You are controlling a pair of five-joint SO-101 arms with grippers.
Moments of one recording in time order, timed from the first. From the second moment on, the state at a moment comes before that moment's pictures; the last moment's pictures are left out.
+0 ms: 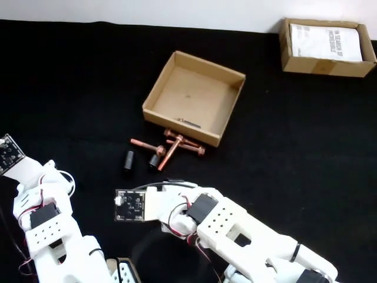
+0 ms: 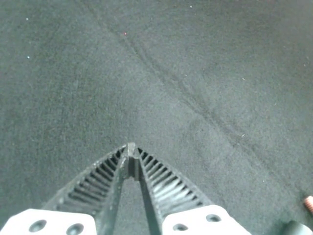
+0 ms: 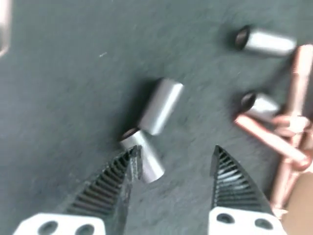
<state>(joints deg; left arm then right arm) -38.3 -58.6 84.0 21.0 13.4 -58.2 -34.1 59.7 46.5 43.6</state>
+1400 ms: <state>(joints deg) -38.3 -58.6 84.0 21.0 13.4 -50.0 -14.9 51.4 46.5 44.0</state>
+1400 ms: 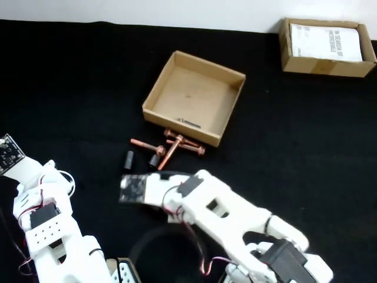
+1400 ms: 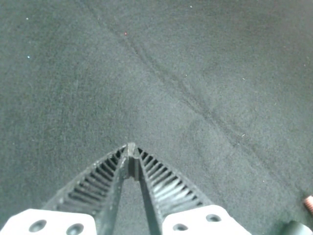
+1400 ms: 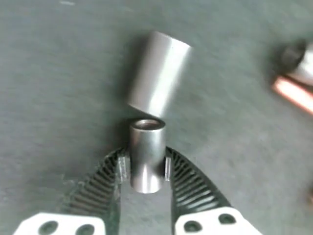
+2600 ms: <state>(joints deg) -9.5 -57.5 51.6 64.9 12.3 0.5 -87.5 57.2 61.0 20.3</state>
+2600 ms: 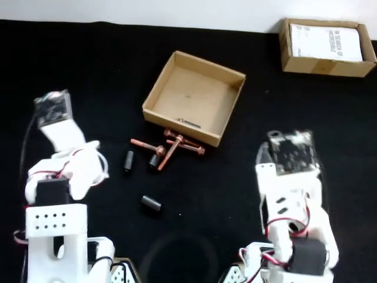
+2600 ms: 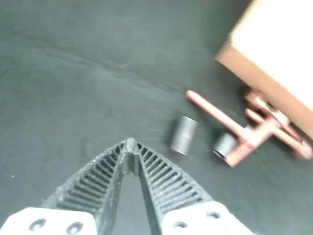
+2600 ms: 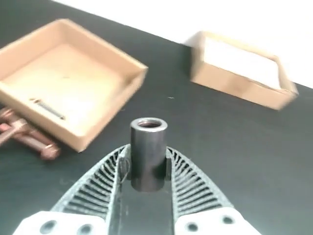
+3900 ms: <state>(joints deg) 5.3 10.8 -6.1 98.2 -76.6 39.9 -104.0 93.3 32.0 20.1</state>
